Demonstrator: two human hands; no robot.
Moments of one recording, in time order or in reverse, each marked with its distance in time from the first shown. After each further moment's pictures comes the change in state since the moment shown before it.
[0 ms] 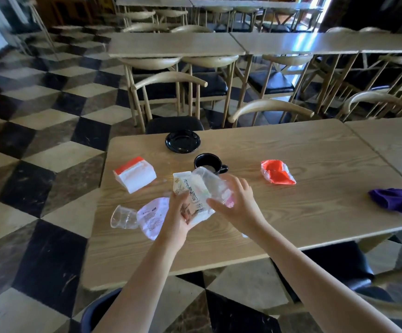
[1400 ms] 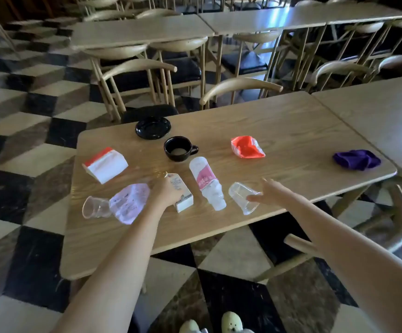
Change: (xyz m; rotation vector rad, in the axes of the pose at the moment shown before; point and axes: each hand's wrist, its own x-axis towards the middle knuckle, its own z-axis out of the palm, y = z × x) left_hand 0.032 -0.021 0.032 1.482 0.084 0.010; right_hand -0.006 0.160 -0.086 -0.511 -0.326 0.396
